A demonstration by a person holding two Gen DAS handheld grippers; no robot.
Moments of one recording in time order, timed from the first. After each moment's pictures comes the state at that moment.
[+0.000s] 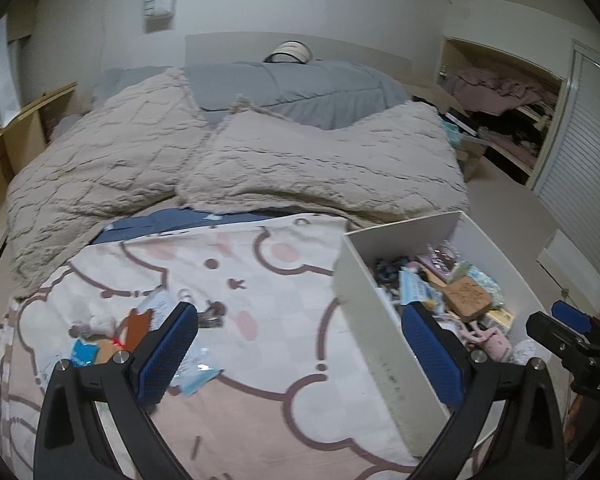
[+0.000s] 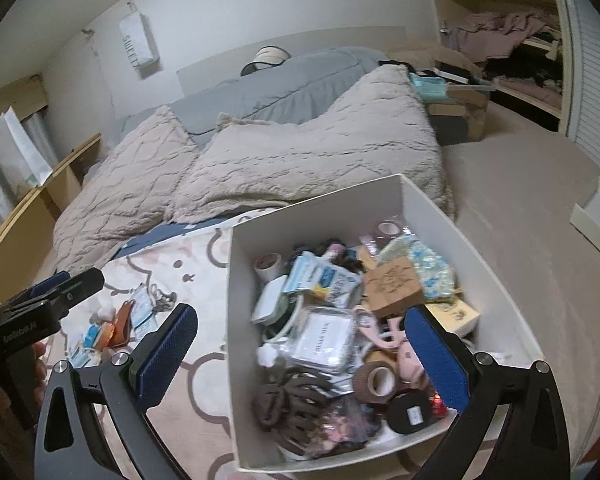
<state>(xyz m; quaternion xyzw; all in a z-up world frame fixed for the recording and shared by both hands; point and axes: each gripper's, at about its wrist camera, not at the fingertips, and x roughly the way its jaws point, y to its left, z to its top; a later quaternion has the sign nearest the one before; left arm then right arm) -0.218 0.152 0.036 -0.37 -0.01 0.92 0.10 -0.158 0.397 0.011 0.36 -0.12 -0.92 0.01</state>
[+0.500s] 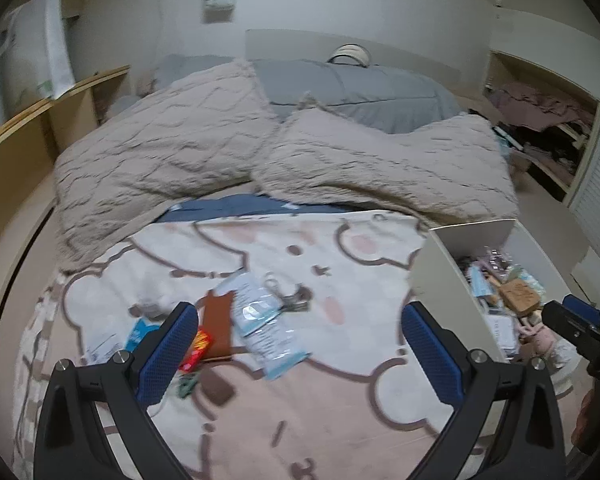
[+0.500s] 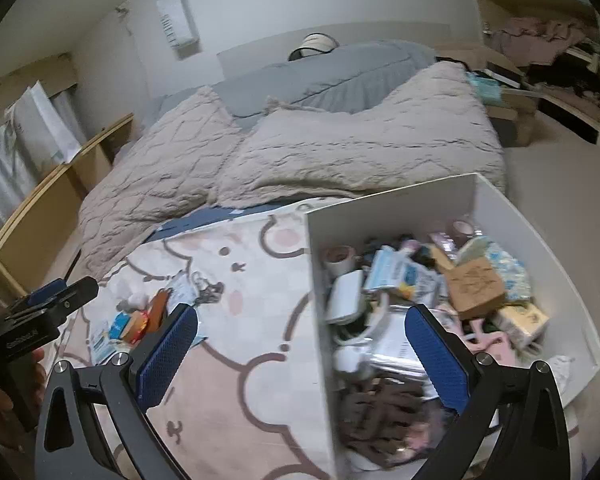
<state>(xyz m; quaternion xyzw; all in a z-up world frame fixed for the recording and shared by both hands) -0.202 0.059 0.026 -0.37 -0.02 0.93 0.03 -0.177 0.326 0.005 0.37 -0.11 -0.92 0.06</state>
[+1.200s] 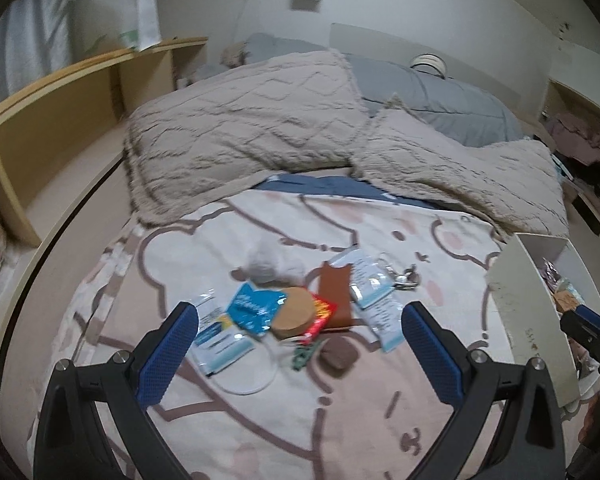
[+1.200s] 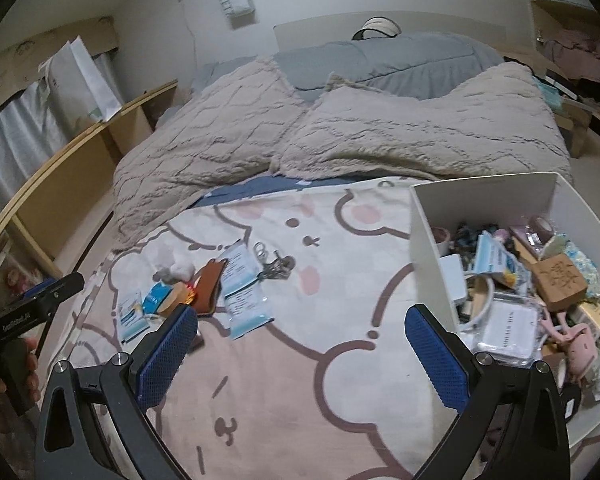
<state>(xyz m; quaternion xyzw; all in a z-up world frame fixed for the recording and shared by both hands) -0.168 -0.071 0.002 -0.38 -0.07 0.92 -0.06 -0.180 0.232 -0.014 0.39 -0.08 -0.91 0.13</state>
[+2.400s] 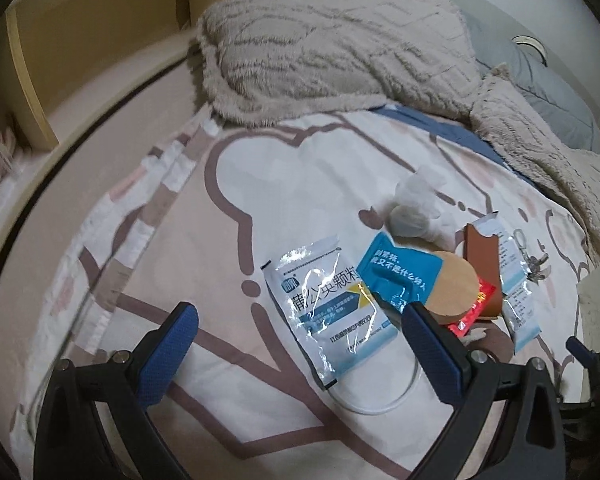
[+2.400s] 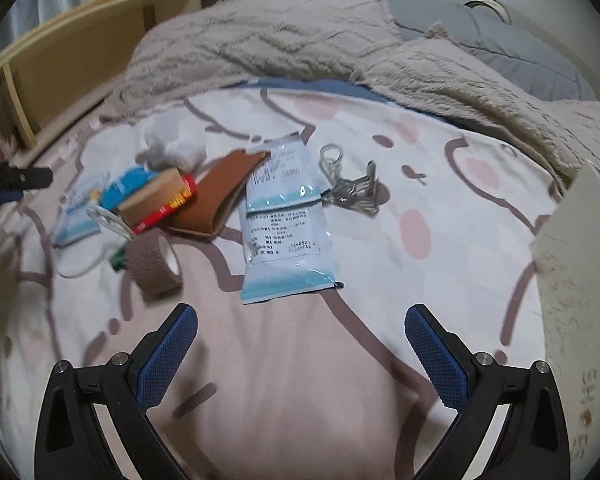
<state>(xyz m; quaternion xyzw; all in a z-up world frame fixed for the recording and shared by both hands) -0.209 -0.178 -0.108 -0.47 -0.13 0.86 -0.15 -0.231 0.115 -0.146 0.44 0.09 -0.87 0.19</state>
